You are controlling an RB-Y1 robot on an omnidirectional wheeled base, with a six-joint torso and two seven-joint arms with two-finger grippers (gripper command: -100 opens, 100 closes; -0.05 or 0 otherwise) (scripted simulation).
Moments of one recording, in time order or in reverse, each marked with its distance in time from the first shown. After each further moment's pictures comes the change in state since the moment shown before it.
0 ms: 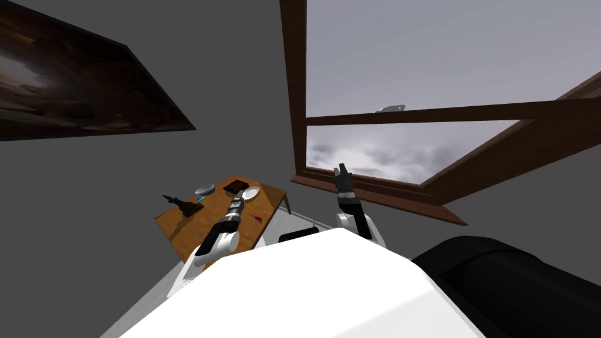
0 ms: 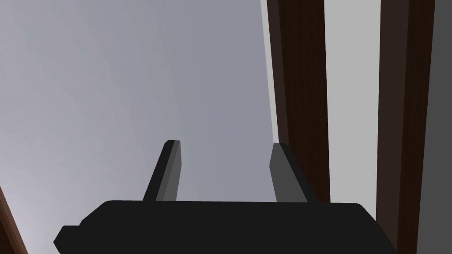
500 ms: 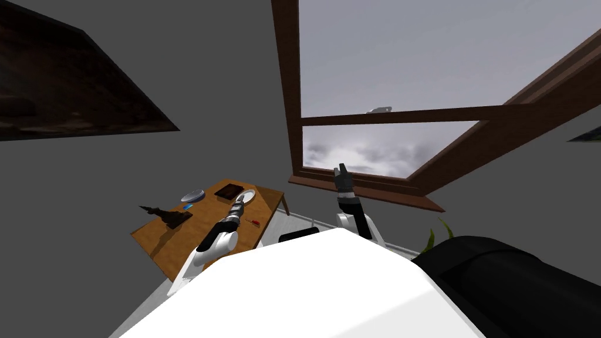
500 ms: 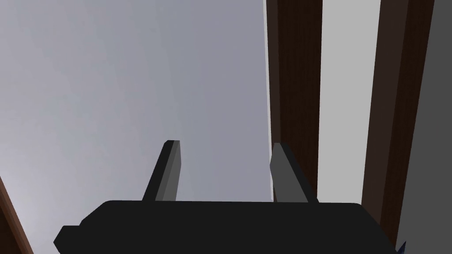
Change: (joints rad) left arm -0.024 0.007 0.035 0.066 0.032 0.152 -0.034; right arm 0.000 0.000 0.000 0.000 0.000 0.000 0.000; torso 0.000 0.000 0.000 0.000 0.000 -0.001
